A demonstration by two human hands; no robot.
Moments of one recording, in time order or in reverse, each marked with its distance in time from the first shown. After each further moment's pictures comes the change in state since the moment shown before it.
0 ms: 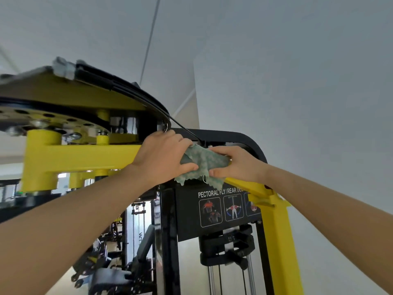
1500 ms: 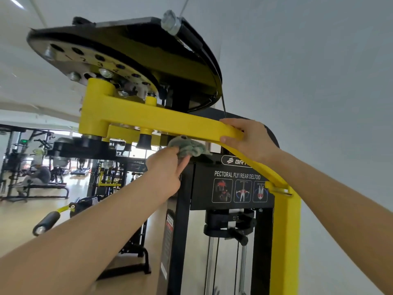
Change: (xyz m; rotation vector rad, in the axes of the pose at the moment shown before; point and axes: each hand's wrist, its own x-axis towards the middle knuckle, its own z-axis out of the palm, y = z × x) left_hand -0.099 0.012 0.013 -1.827 0.295 -1.450; right_hand 0.014 -0.059 0.033 -0.321 0.170 0.004
